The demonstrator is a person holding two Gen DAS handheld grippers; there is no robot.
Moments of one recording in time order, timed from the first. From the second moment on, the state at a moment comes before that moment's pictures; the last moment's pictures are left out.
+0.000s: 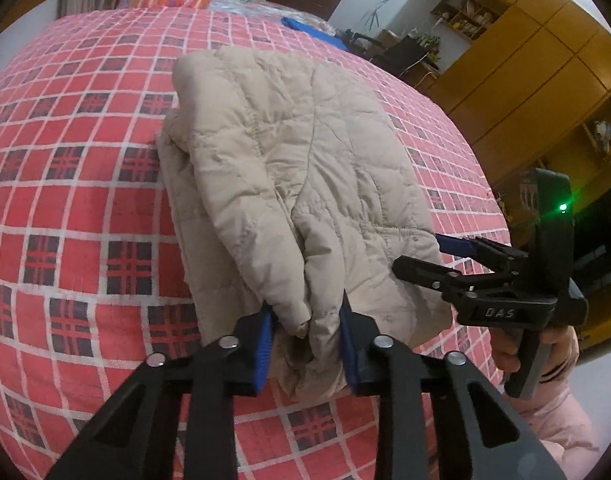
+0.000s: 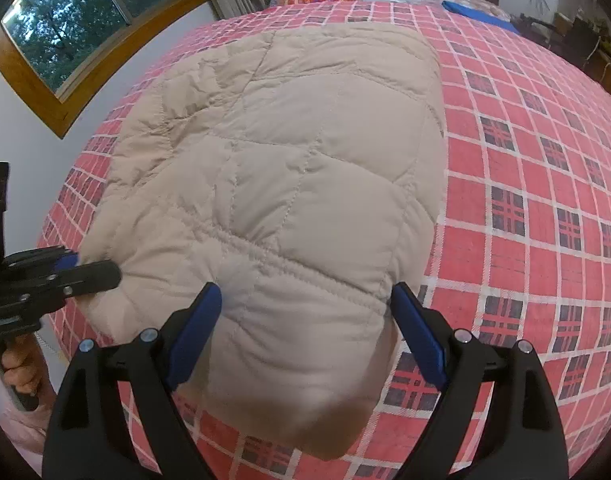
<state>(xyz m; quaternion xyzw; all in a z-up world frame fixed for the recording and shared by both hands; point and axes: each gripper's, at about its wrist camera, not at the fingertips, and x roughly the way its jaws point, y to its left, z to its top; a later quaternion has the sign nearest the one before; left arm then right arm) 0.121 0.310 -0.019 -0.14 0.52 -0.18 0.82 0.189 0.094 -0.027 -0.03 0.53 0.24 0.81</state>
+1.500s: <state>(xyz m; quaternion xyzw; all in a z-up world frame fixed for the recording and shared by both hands) 0.172 0.415 -0.053 -0.25 0.51 -0.21 0.80 0.227 0.049 -0.022 0.08 0.54 0.29 0.79</state>
